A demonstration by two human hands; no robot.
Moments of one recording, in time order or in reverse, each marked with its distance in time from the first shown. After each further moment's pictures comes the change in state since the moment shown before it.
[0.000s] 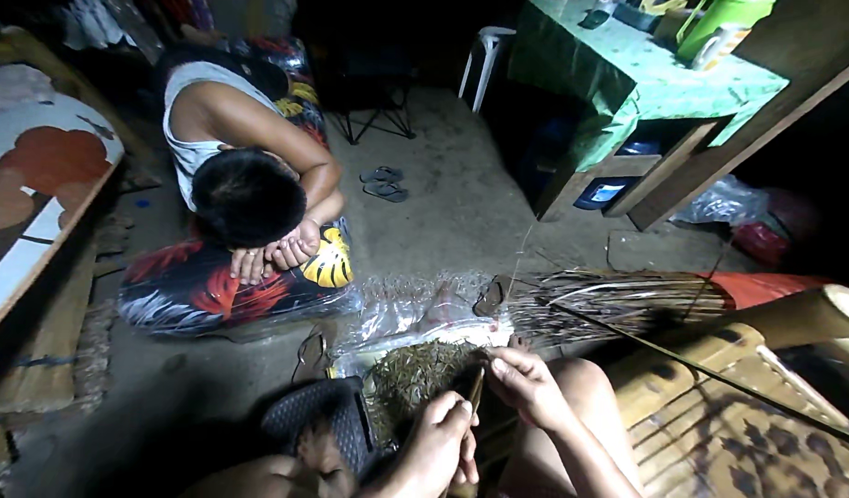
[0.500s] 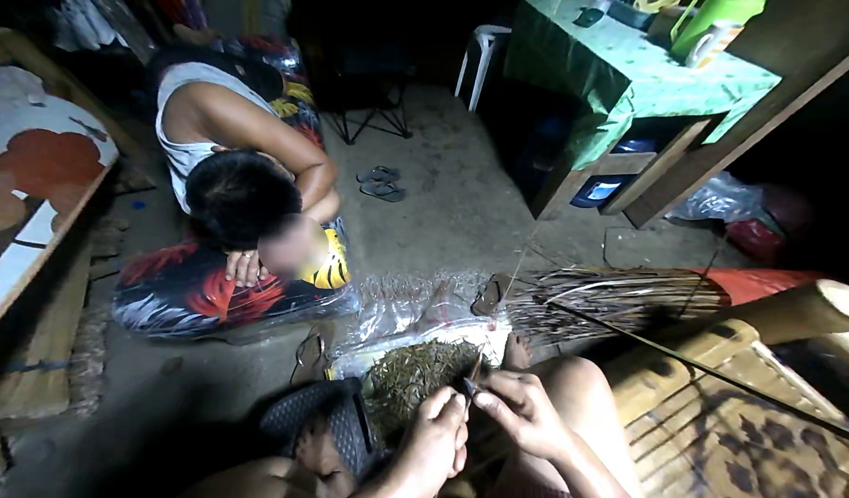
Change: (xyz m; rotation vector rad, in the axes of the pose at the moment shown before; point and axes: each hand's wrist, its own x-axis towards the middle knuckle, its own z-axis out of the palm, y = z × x) left_hand 0.004 0.001 0.002 -0.051 0.050 0.036; right_hand -0.014 -0.005 0.012 -0.650 -0.041 -0.334
